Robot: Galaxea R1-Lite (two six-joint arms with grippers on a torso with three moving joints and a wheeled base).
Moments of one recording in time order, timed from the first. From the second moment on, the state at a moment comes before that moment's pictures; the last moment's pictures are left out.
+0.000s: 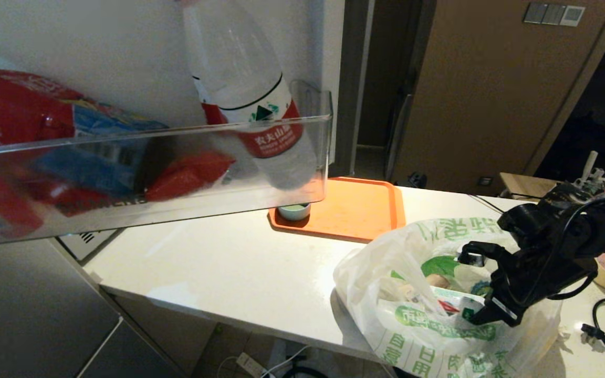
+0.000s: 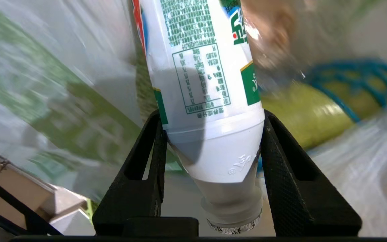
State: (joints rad) left arm 0.00 0.00 0.00 0.00 0.00 0.03; right arm 0.01 1.97 -1.10 0.41 0.23 -0.70
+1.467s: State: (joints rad) left arm 0.00 0.00 0.00 0.00 0.00 0.03; right arm 0.02 2.07 -1.21 0.40 0.20 -0.75
